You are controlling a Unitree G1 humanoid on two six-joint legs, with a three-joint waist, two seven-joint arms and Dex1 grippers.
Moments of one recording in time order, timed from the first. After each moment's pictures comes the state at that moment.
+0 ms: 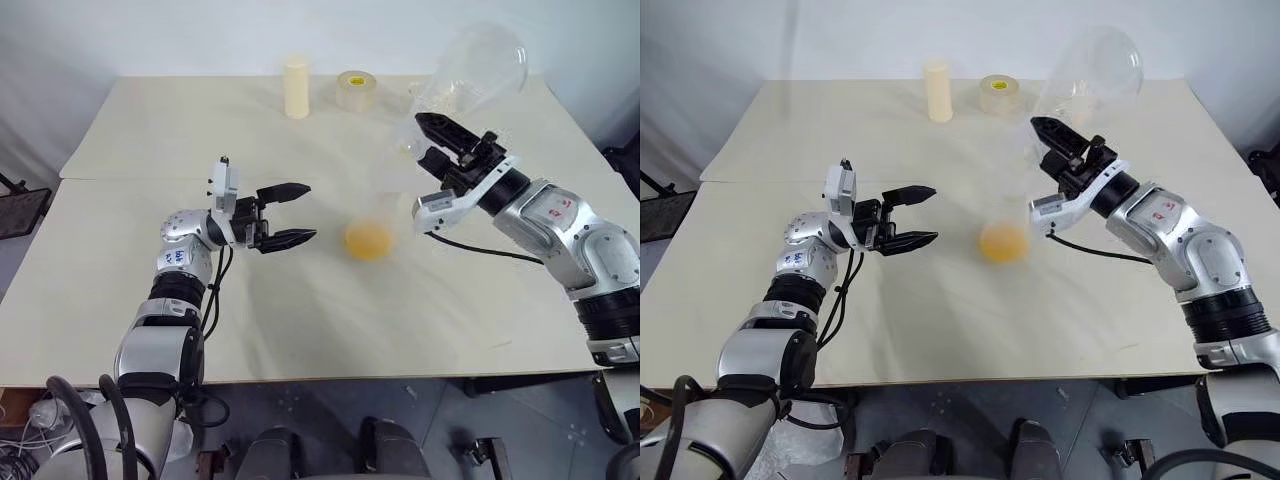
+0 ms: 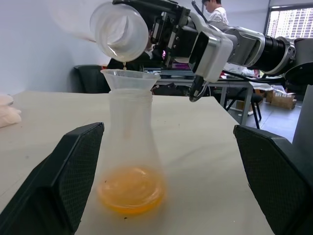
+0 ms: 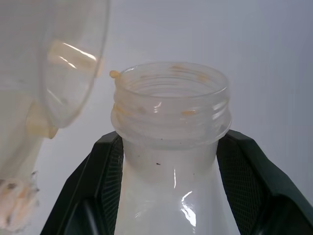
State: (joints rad) left arm -1.00 0.33 0.14 0.98 -0.43 -0.20 -1.50; right arm -0.77 -0.83 0.19 0.16 -0.87 -0.47 0.02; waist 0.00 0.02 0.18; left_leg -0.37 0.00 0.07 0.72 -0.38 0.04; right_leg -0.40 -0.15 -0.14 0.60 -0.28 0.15
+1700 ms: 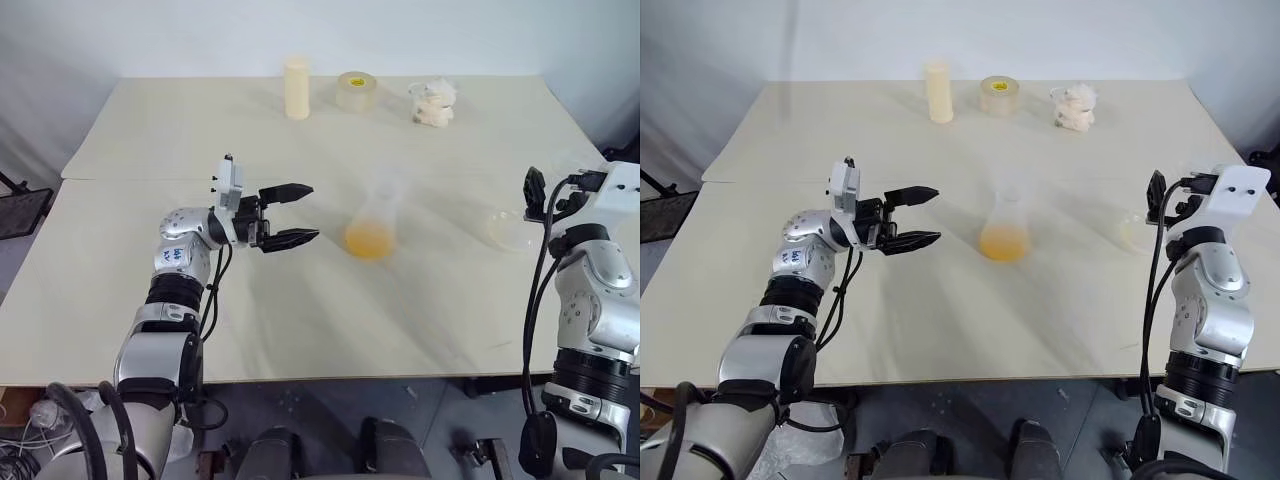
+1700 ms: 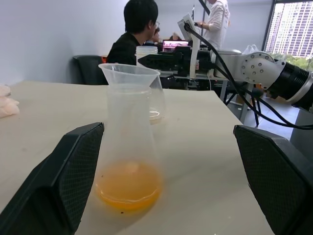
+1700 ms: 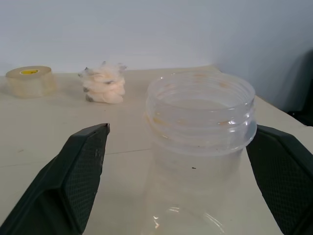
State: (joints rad) left arm -0.96 0.33 0.14 0.82 -0.39 -0.07 -1.43; right arm -0.51 -0.44 -0.48 0.03 0.28 0.35 0.14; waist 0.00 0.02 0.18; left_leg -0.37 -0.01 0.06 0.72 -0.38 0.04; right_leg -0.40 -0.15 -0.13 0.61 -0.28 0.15
